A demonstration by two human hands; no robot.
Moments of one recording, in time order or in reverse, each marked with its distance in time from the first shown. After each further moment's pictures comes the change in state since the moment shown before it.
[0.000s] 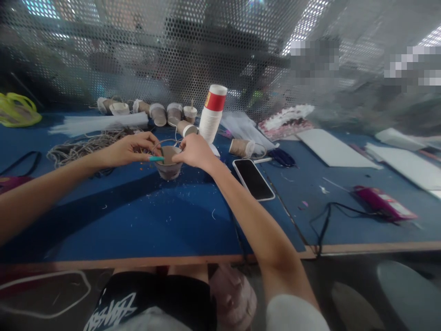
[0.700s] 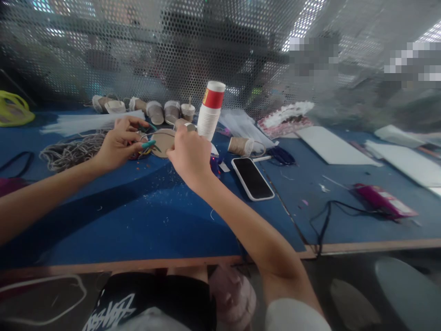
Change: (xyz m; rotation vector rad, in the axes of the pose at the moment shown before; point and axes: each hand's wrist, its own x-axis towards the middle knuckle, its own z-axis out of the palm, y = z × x) left_hand -0.007 -0.003 0.017 0.271 0.472 -0.008; right_hand -0.027 -0.032 0.009 -0.534 0.437 0.058
